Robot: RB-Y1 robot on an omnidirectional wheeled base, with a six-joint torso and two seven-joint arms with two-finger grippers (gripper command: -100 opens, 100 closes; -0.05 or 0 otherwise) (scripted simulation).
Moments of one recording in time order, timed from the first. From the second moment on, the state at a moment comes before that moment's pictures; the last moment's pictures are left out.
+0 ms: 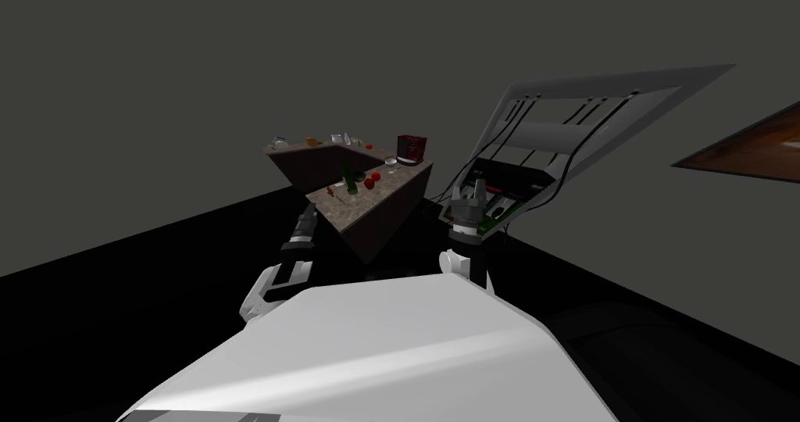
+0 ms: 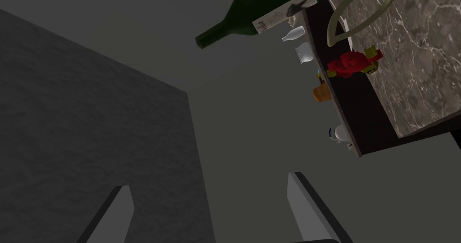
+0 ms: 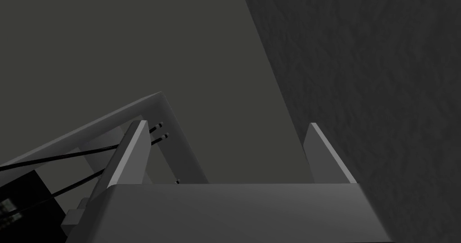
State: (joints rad) left arm 0.29 0.24 0.23 -1.70 -0.21 -0.41 0.05; right arm 0.51 0.05 0.06 -2.37 -0.08 -0.44 0.03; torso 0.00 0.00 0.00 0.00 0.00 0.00
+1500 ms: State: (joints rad) left arm 0.18 0.31 0.20 -1.34 -0.13 -0.42 -0.04; right arm 0.51 0.05 0.06 -2.37 -0.08 -0.44 0.03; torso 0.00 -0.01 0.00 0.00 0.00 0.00
